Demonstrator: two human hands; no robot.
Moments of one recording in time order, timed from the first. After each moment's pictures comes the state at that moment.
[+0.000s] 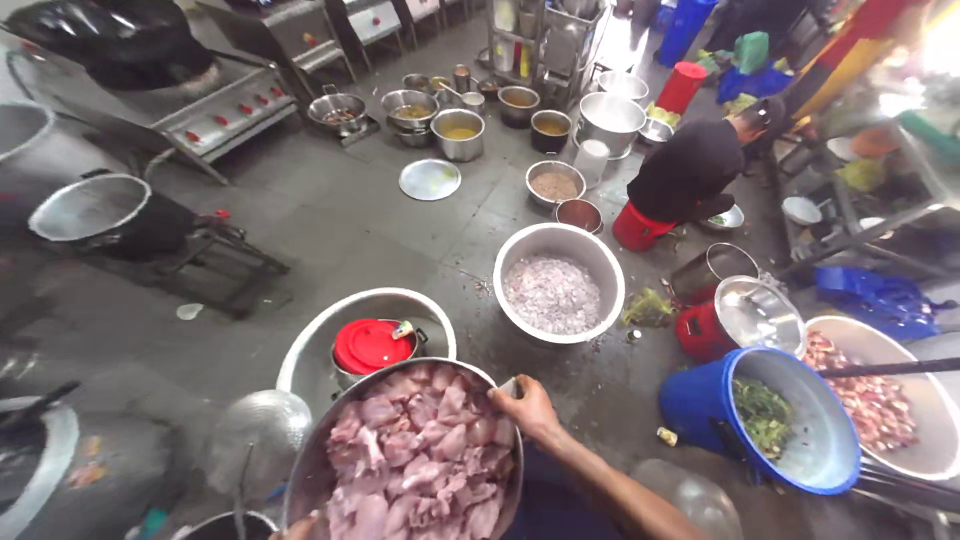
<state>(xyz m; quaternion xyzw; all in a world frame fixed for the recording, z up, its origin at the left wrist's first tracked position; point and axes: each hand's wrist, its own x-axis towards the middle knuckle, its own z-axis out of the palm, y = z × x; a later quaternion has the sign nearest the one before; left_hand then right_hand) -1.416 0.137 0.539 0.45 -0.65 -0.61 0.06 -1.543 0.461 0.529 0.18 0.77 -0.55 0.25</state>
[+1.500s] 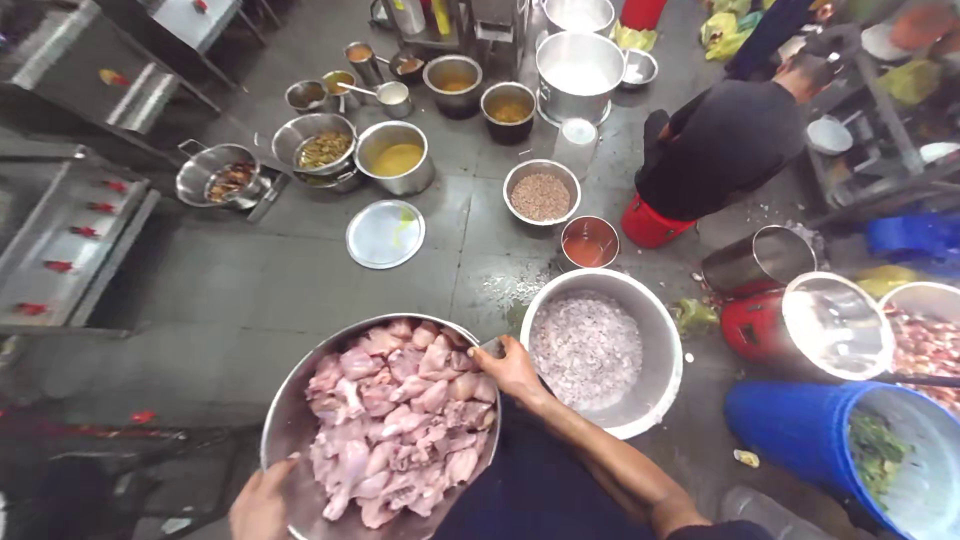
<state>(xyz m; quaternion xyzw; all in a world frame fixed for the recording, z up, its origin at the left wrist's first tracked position) -2.220 0.093 0.570 0.35 -0.78 -0.52 -0.03 -2.235 0.438 0.522 0.28 0.72 -0.61 0.19</state>
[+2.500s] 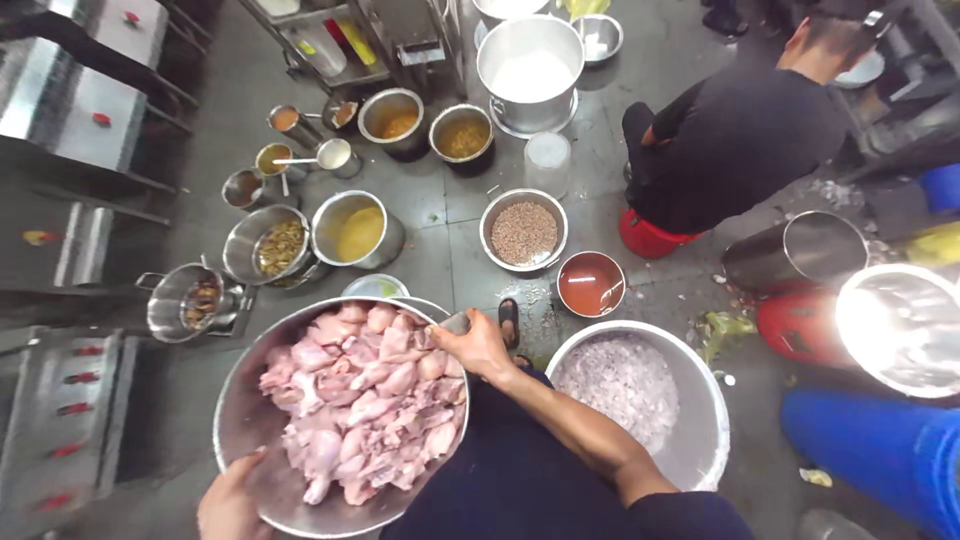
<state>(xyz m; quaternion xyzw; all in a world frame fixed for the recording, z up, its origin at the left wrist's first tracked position) -2.644 0.324 0.583 0.23 -0.79 -0.57 -0.05 -2.611 0.669 0.543 0.29 0.68 -0.66 0.13</state>
